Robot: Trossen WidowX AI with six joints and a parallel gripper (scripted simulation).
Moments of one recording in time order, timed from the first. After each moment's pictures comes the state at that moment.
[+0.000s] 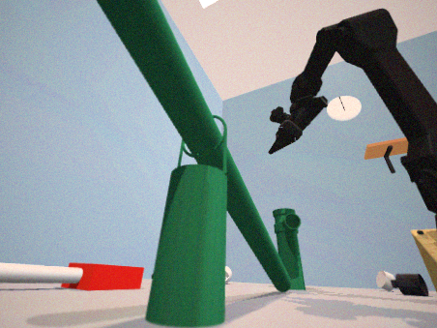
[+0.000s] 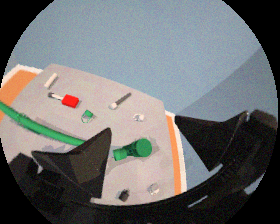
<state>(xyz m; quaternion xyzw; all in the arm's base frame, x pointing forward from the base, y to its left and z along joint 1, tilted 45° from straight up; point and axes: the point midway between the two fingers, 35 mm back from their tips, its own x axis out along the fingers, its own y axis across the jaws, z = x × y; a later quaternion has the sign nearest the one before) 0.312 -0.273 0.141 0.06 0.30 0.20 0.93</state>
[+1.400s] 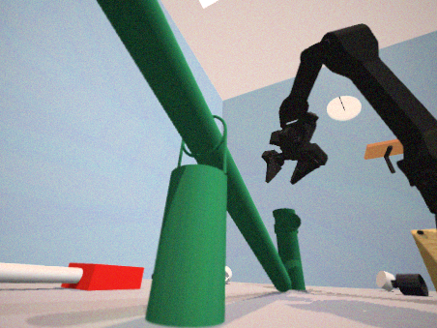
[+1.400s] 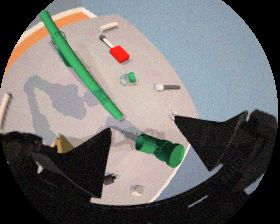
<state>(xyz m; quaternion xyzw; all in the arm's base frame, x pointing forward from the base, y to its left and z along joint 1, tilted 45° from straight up) 0.281 -0.162 0.088 -0.11 0.27 0.49 0.82</state>
